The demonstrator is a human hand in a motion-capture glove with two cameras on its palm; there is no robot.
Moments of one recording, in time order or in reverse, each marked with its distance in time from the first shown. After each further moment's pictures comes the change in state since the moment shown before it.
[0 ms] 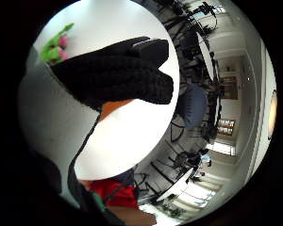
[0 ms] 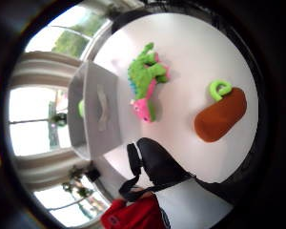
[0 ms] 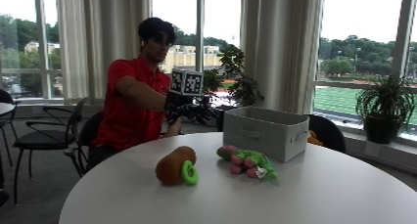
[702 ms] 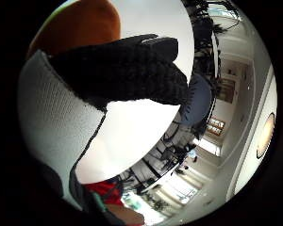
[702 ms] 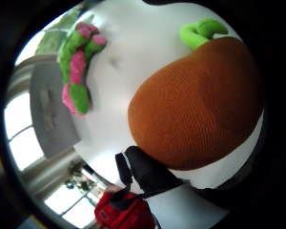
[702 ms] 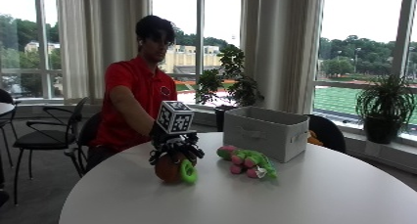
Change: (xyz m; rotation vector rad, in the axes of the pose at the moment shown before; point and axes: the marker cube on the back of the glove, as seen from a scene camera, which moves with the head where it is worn) arm 0.053 0.000 0.120 -0.245 0.034 -0.053
